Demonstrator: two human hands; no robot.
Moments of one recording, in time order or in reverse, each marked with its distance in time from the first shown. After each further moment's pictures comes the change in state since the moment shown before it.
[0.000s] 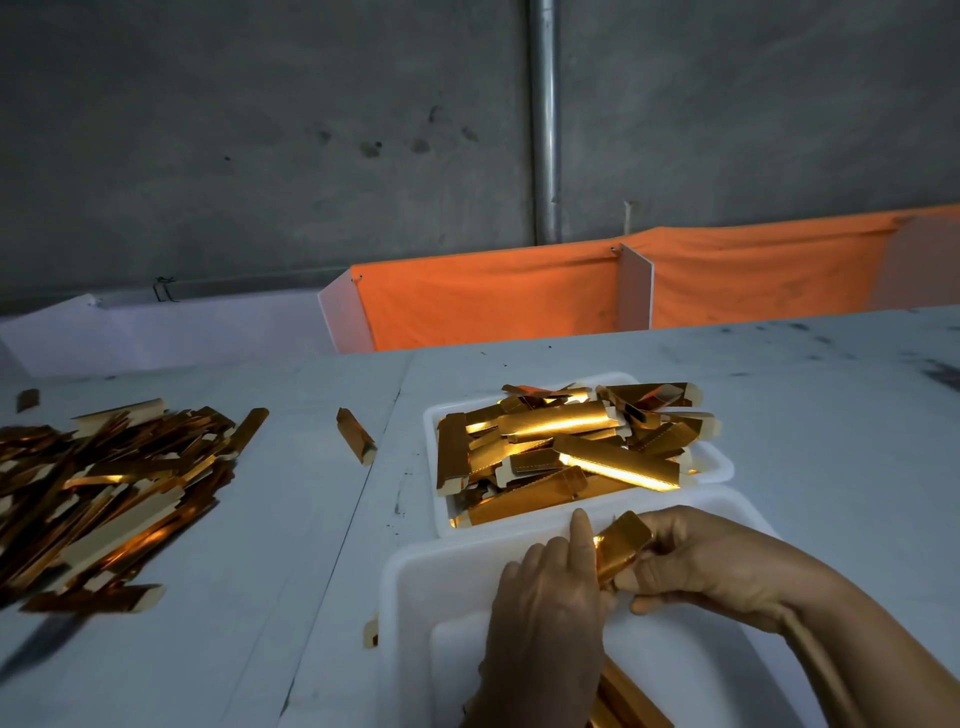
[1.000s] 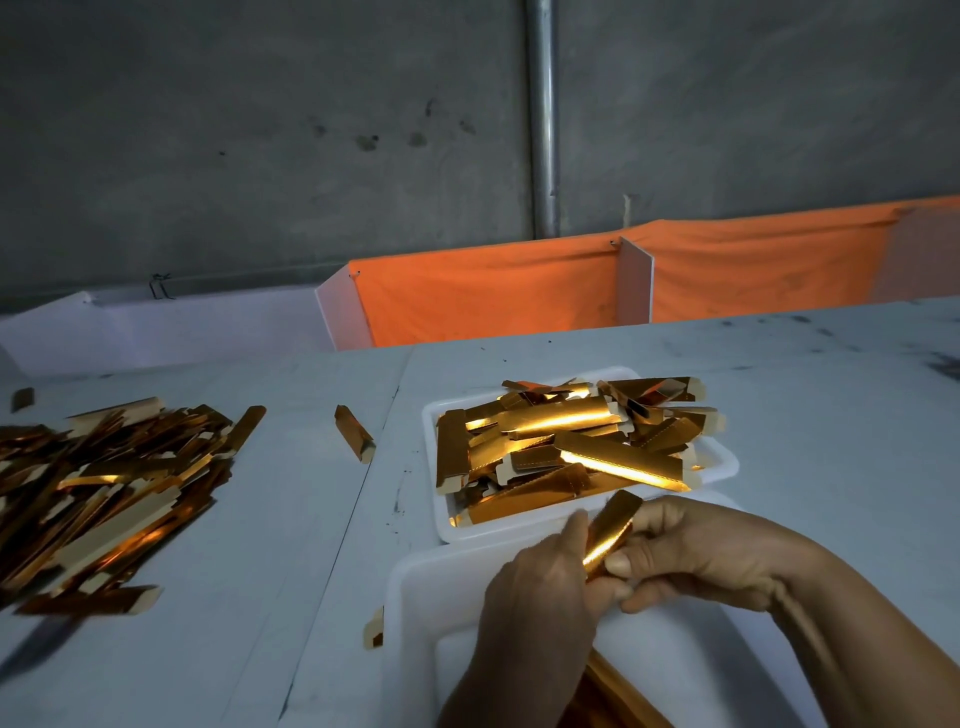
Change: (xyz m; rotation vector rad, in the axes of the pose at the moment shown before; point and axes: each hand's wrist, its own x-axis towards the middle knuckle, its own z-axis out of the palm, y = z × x) left_hand 0.008 -0.014 -0.002 -0.265 -0.006 -0.076; right_hand 0.014 0.000 -0.008 0.136 -0.113 0.082
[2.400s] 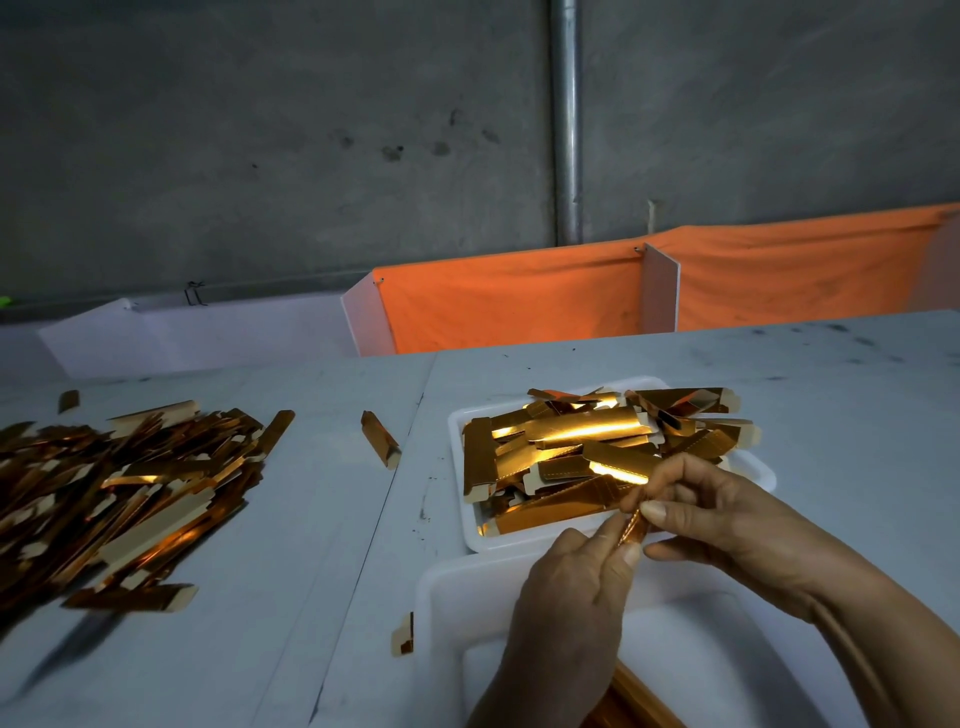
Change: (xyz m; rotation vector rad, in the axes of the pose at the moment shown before) left_hand 0.005 -0.004 0.001 -0.294 0.141 -0.035; right_hand 0.001 -0.007 0.003 0.021 0.346 -0.295
